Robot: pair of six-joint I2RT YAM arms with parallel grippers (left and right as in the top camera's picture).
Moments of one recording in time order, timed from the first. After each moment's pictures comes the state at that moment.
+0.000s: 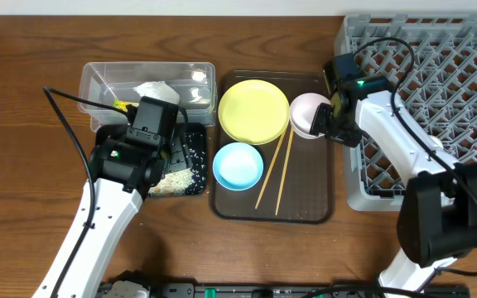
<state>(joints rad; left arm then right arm) -0.29 1.25 1.12 -1.04 -0.19 -0.51 0.27 1.89 1.42 -0.97 0.02 0.63</state>
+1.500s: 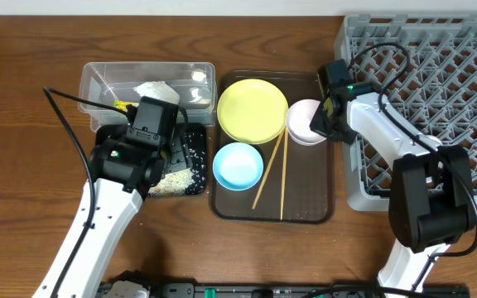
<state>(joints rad) -0.29 1.25 1.12 -1.04 -0.19 -0.51 0.27 1.97 1.37 -0.80 0.11 0.73</state>
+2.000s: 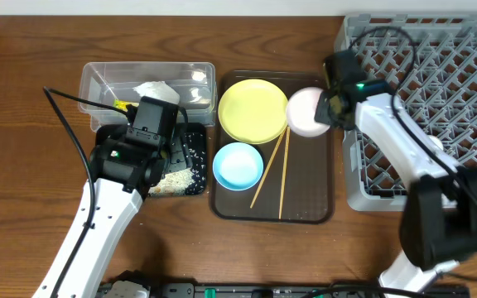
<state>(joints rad) -0.29 1.25 1.12 -1.04 -0.19 -0.51 0.27 1.83 1.39 -0.74 0.16 0.49</state>
